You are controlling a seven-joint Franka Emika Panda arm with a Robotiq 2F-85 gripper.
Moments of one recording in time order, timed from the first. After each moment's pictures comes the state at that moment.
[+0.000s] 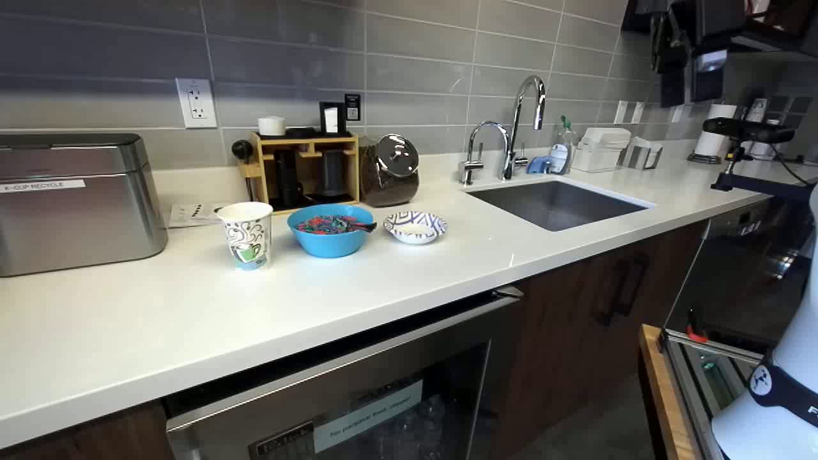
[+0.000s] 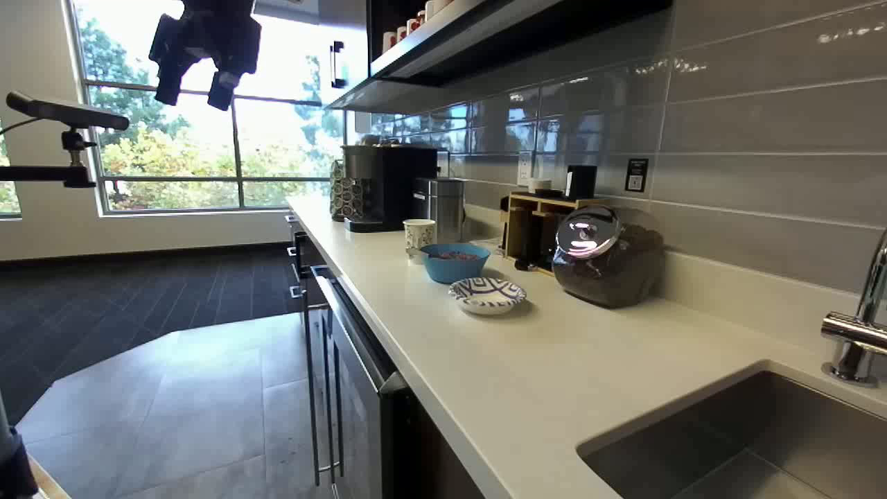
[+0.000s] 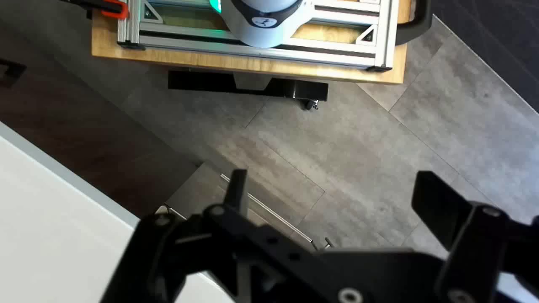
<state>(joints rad) 0.04 -0.77 -0.01 -2.32 0.05 1.29 -0.04</state>
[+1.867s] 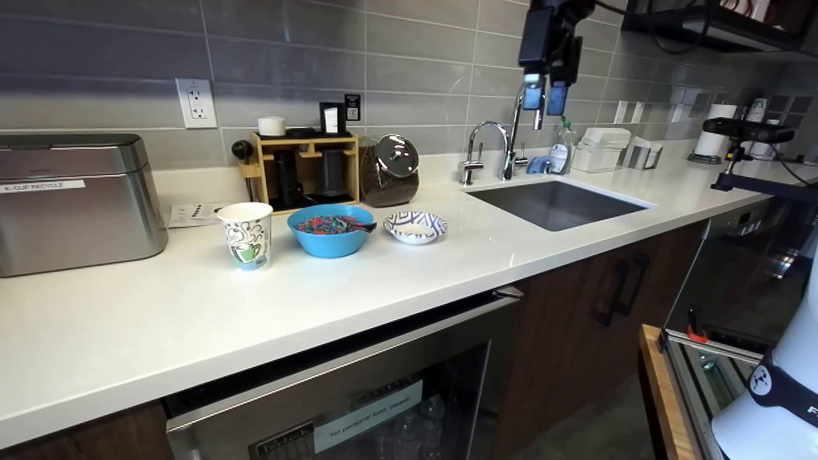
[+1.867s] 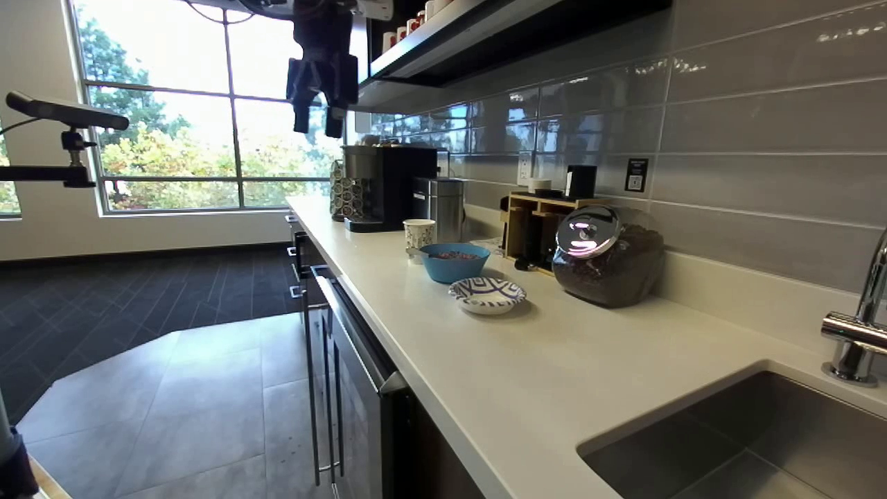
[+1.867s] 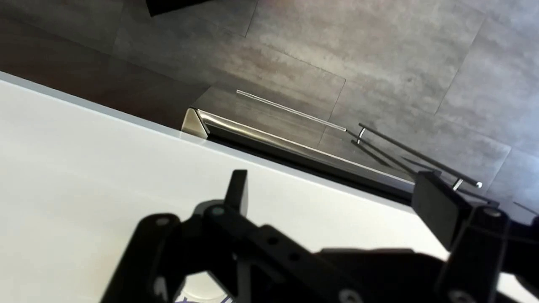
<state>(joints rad) -0.07 -0.54 -0.04 -2.24 0.06 1.66 0.13</state>
